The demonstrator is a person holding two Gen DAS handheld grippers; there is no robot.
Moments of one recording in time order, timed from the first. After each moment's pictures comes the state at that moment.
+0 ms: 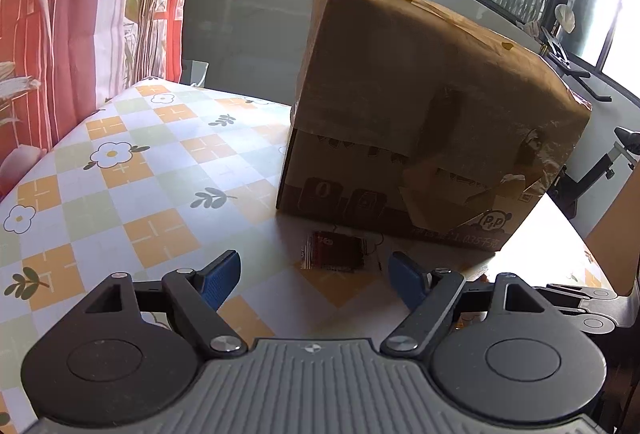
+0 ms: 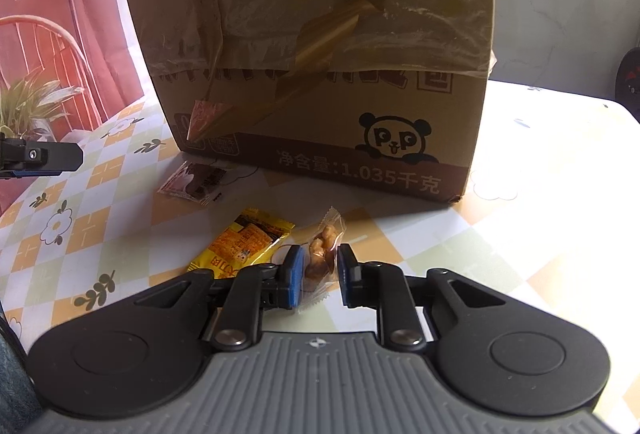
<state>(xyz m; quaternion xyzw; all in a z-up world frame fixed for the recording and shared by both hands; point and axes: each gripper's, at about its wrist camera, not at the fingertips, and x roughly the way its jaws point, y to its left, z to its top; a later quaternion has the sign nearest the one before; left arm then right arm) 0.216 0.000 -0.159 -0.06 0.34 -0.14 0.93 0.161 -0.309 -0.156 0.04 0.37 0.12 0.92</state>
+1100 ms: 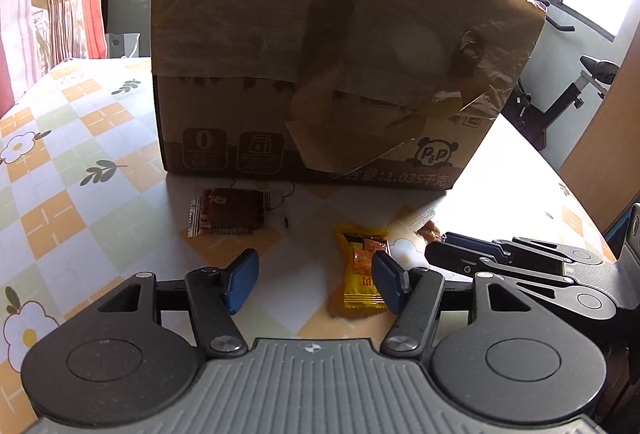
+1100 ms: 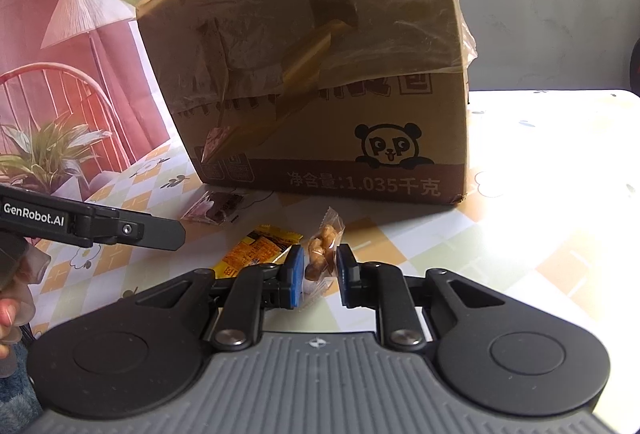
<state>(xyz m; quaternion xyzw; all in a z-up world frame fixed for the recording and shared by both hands) 0.232 -0.078 -0.184 0.00 0.39 -0.21 0.90 0.143 -0.331 -0.166 0.10 0.32 0.16 0.93</state>
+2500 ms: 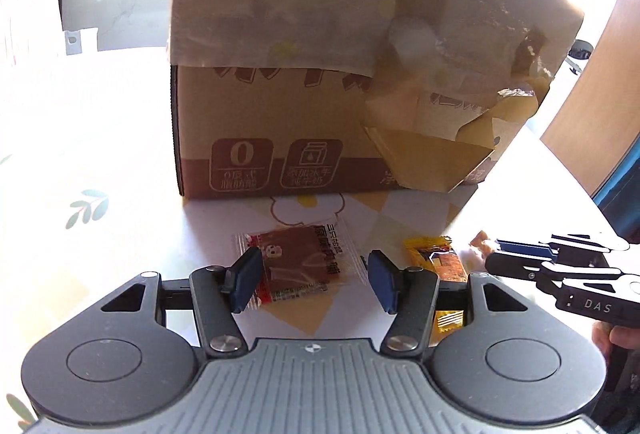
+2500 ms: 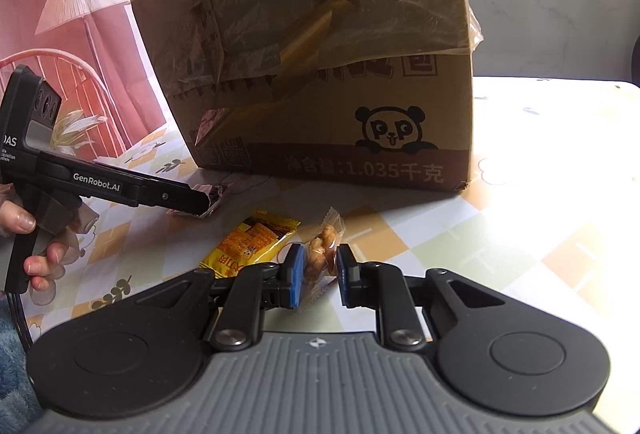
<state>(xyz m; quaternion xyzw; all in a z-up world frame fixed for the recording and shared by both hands) 0.298 -0.020 -0.212 0.00 0.40 -0.28 0.87 0.152 -0.328 -0.172 0.09 0.34 0.16 0.92</state>
